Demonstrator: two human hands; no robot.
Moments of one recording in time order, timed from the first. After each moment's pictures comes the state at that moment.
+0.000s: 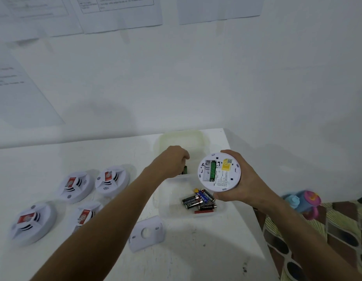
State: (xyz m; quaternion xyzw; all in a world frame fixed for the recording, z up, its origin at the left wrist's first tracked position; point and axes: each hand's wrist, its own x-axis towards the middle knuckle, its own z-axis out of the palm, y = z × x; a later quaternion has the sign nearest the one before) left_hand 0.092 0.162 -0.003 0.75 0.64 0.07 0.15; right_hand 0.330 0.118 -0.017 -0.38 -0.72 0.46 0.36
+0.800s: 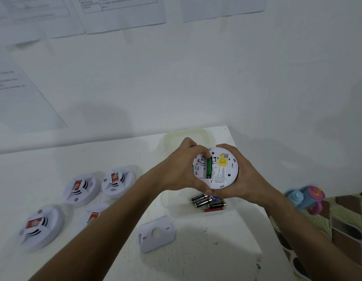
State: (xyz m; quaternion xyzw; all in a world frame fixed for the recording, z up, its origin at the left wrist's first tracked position) left_hand 0.096 0.104 0.055 0.79 0.53 0.15 0.27; right_hand 0.297 0.117 -0.006 -0.35 -0.73 0.45 0.38
